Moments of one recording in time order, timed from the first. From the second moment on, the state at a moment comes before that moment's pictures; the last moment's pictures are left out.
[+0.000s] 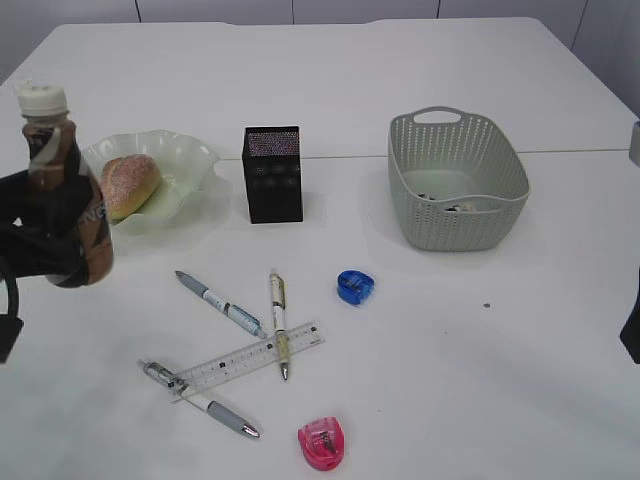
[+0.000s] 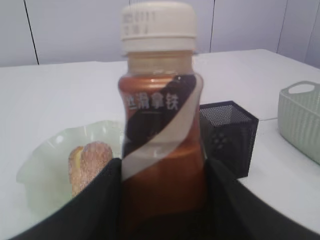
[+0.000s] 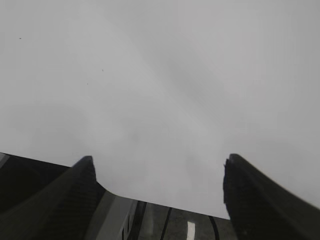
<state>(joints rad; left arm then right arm) -0.31 1.51 -0.29 -0.08 -1.08 0.00 0.18 1.20 -0.92 0.05 1.16 -0.06</state>
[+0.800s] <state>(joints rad) -0.31 1.84 -0.40 -0.06 -1.10 0.00 0.18 1.20 -0.92 0.05 1.13 -0.06</state>
